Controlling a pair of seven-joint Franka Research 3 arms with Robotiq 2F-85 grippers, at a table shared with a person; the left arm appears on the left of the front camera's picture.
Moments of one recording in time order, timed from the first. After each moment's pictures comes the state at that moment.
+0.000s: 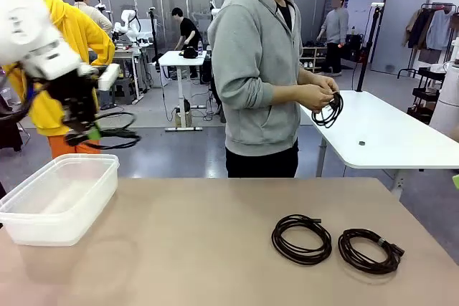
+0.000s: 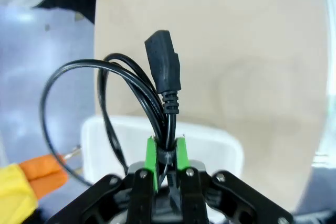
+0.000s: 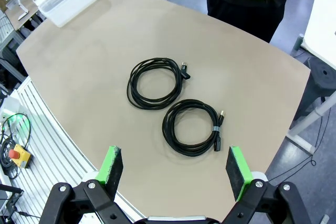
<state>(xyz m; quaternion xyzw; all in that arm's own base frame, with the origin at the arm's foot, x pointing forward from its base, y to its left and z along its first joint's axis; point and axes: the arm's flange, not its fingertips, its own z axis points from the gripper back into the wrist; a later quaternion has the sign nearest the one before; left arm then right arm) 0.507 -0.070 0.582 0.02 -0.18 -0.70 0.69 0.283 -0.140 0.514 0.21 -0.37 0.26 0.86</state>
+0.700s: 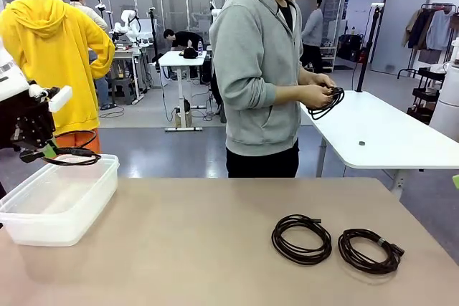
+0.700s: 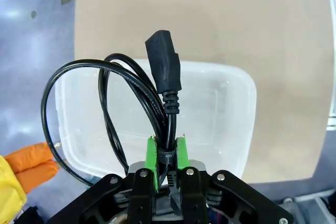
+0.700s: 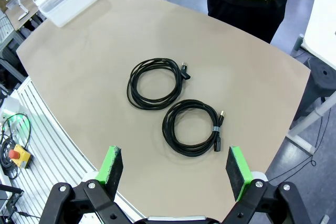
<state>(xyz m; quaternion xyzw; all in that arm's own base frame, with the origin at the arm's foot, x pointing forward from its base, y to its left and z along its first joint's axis) 0.529 0.026 0.536 0.02 -0.14 -0.71 0.69 0.283 -0.140 0.514 0.21 -0.38 0.26 0.86</state>
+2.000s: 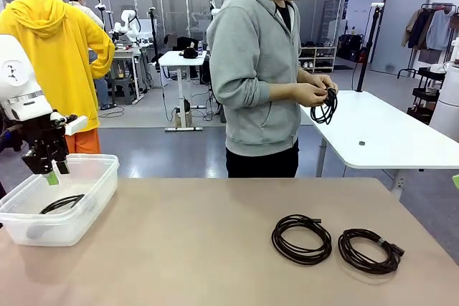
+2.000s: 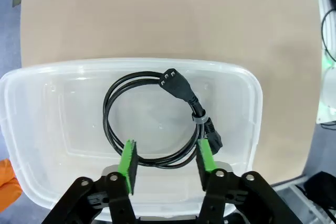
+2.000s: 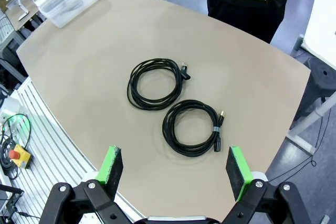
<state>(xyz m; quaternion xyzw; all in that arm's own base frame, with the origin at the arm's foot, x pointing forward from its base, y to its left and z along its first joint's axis) 0.573 0.025 0.467 -0.06 -0.05 -0.72 0.69 0.283 -0.140 0.514 0.21 -0.38 0.26 0.86</state>
